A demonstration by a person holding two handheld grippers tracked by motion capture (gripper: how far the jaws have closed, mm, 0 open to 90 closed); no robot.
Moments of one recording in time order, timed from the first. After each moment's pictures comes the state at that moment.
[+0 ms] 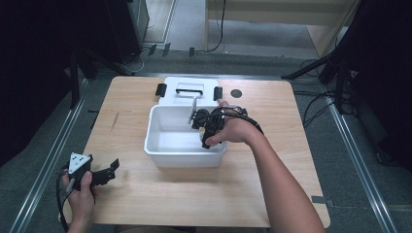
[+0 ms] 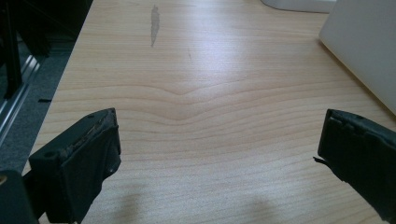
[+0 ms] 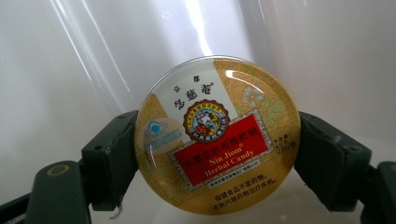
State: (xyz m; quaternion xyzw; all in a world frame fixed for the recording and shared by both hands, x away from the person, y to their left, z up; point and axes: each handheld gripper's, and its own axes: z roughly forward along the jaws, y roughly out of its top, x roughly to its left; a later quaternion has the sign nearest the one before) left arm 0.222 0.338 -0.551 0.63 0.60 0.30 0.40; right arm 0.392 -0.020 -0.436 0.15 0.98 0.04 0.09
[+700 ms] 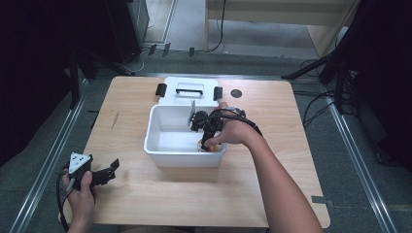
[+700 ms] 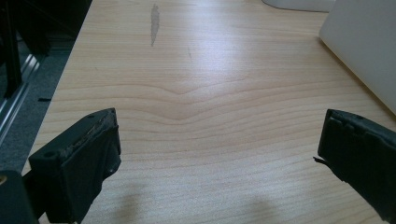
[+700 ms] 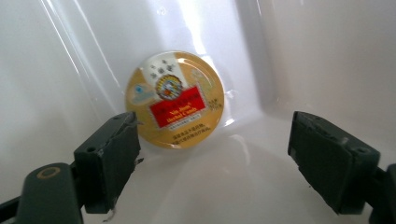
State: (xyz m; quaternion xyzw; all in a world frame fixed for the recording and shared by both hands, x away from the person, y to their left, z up) left arm 0.222 0.338 -0.552 0.63 0.60 0.30 0.40; right arm 0.388 -0.017 -0.440 0.15 0.98 0.03 0.11
